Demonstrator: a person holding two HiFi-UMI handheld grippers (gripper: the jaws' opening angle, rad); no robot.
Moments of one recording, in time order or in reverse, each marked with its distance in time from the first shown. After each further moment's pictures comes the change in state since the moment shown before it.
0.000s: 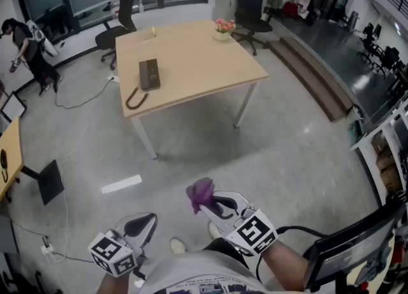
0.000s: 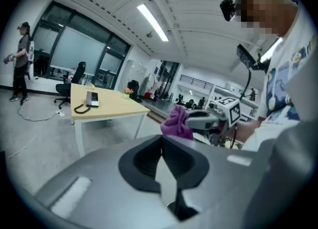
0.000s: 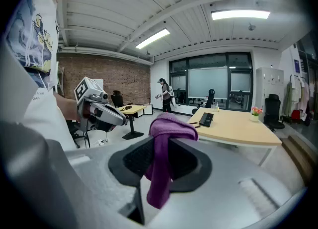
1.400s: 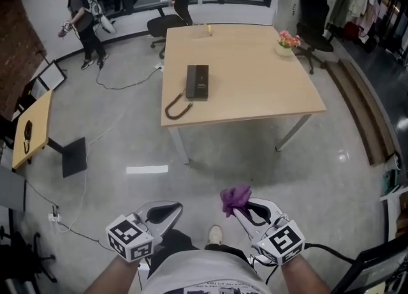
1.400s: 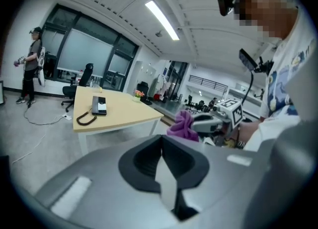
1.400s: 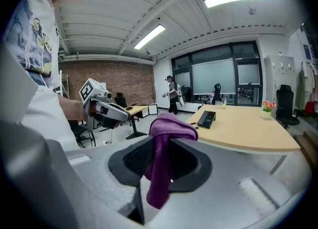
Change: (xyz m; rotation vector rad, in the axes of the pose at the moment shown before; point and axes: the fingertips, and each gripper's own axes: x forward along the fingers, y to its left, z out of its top) left arm 0.080 0.082 0.060 -0.016 -0.008 0.109; right arm 0.062 -0.115 0.008 0.022 0.005 0.133
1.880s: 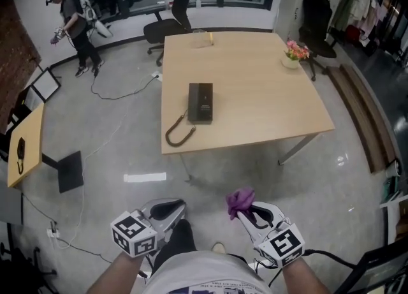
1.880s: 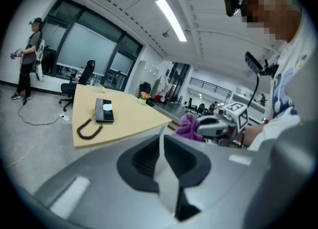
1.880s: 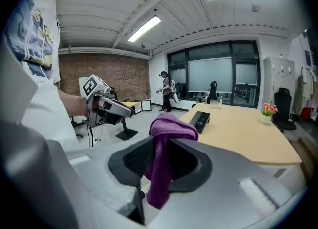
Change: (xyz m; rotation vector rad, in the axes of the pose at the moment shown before) left arm 0.058 0.110 0.044 -0.036 -0.009 -0.020; right arm 0.077 -0.077 0.015 -0.010 0.058 -0.056
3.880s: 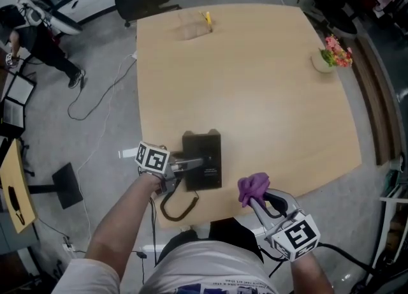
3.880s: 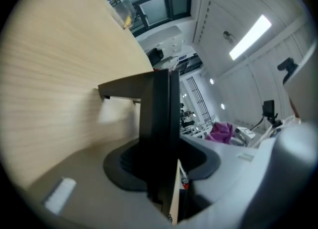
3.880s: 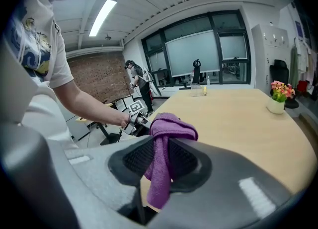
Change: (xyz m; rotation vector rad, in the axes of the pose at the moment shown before) left arm 0.293 0.323 0.056 -0.596 0.345 -0.451; right arm 0.193 -0.230 0.060 0.219 0.146 -0.055
